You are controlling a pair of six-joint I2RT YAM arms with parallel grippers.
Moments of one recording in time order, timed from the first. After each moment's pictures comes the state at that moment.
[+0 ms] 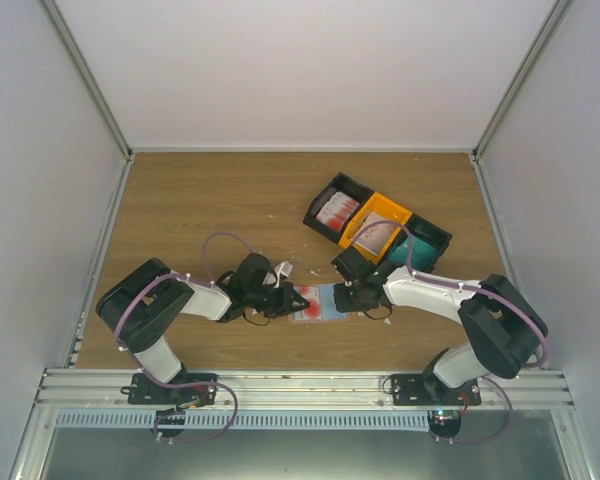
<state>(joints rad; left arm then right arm) -0.69 1.66 0.49 0.47 0.62 -0.99 0.74 1.49 0.73 -0.50 -0.01 0.62</state>
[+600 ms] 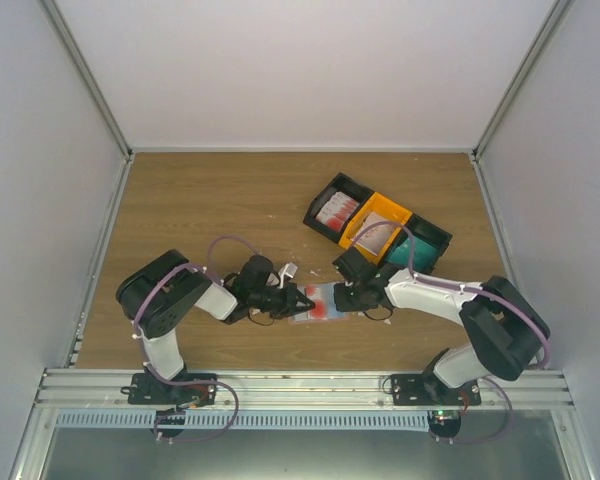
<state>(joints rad) -0.69 1.79 0.49 0.67 0.69 -1.04 0.75 1.48 0.72 -0.45 -0.02 0.62</state>
